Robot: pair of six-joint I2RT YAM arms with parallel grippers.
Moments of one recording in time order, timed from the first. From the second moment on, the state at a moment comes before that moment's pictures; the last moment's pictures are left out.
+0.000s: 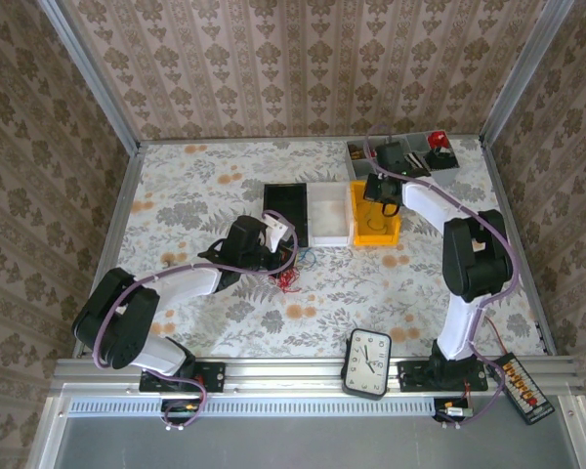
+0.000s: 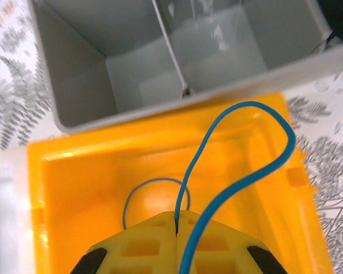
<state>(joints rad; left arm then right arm) -0.67 1.45 0.65 0.13 0.41 -0.18 0.21 1.90 1.40 -0.48 0.09 0.44</state>
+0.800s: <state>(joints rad) -0.71 1.45 0.67 0.09 0.40 -0.14 0.22 1.85 1.42 -0.50 0.14 0.47</state>
